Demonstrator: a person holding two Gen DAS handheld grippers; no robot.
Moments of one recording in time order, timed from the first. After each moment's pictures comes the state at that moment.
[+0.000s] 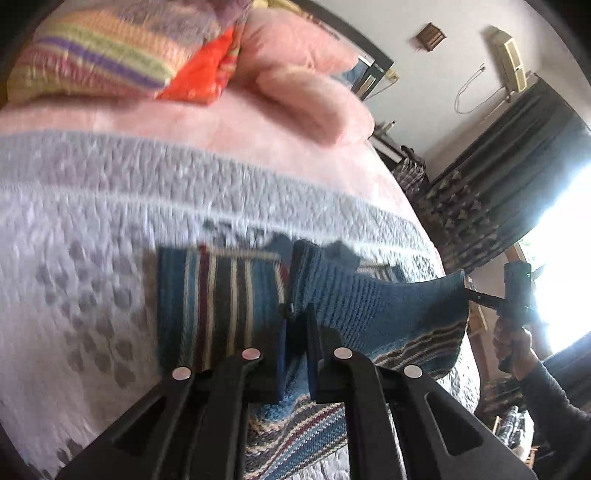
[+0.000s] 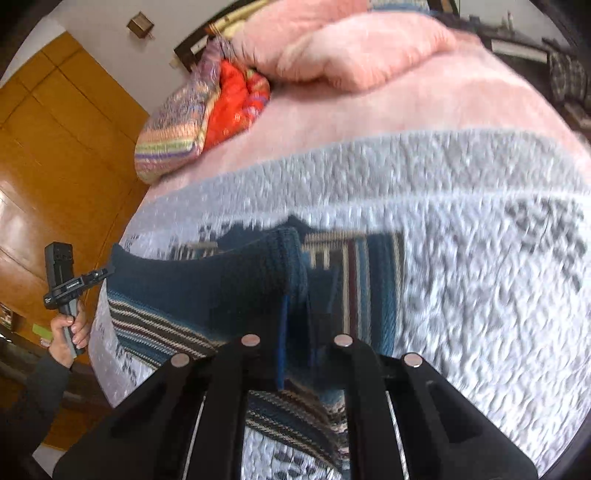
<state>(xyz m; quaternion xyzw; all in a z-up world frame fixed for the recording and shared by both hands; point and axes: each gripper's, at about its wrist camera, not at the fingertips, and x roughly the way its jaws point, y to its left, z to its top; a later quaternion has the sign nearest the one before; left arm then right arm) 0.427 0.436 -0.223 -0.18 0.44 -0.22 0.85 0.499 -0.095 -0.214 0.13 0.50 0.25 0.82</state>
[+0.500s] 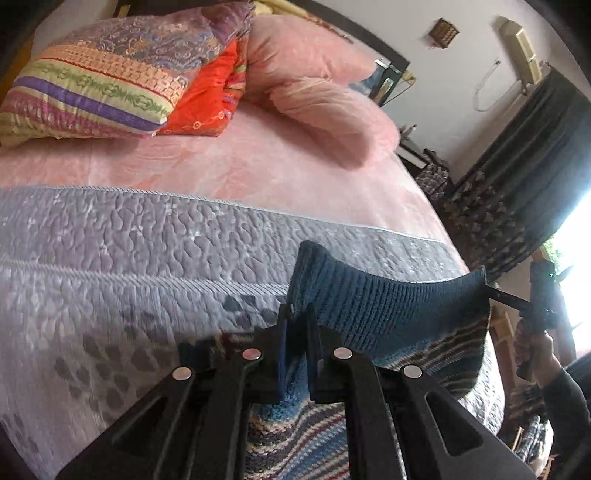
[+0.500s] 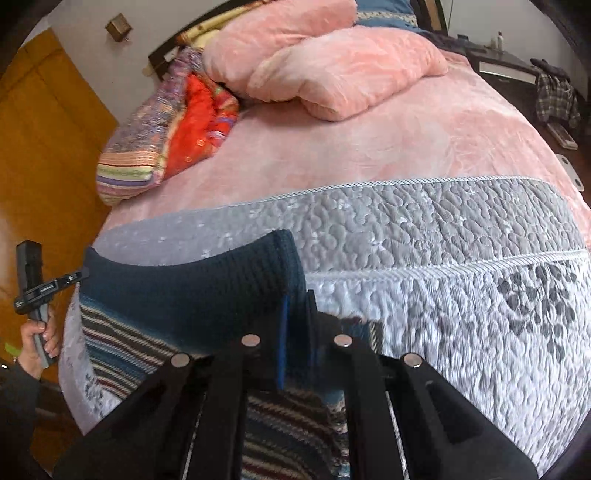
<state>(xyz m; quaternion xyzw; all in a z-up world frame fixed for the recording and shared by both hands) 0.537 0.432 -0.220 -0.15 0.46 -0.17 0.86 0.604 -0.074 -0.228 0.09 0.50 0.19 0.84</state>
